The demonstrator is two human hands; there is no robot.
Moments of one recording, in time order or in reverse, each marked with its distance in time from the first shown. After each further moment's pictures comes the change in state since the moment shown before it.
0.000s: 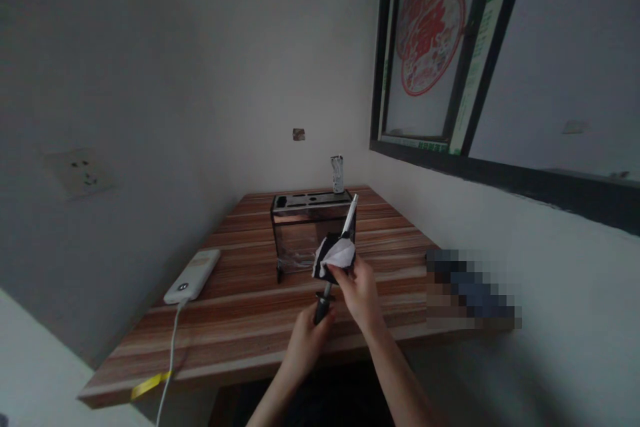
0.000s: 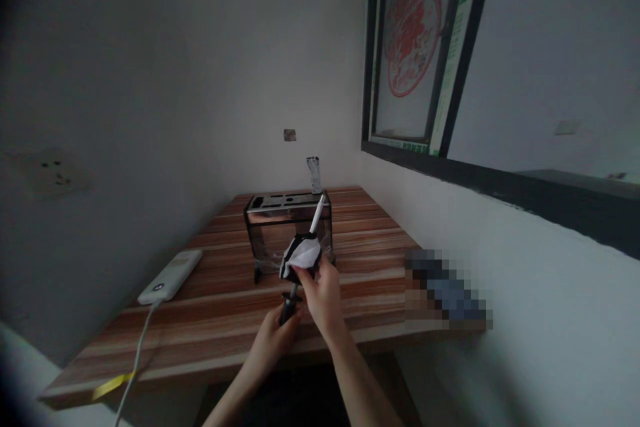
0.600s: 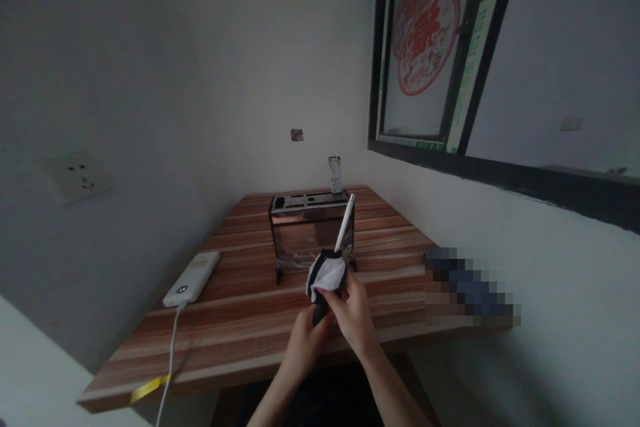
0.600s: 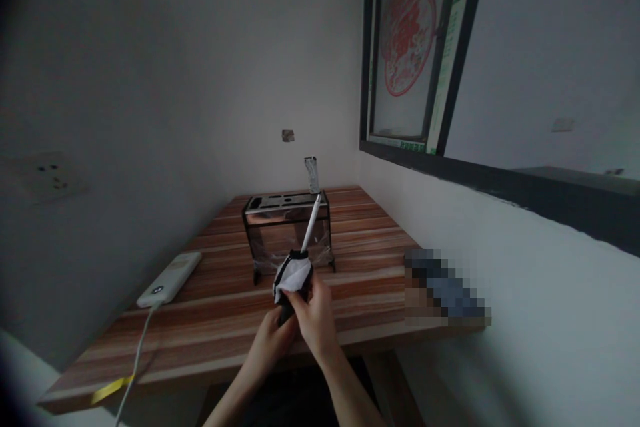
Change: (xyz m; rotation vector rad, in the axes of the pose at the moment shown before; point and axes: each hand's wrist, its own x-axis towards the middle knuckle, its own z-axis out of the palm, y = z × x) left_hand 0.000 -0.004 0.000 -0.055 -0.010 0.010; right_hand -0.028 0.006 0.008 0.103 -0.051 0.095
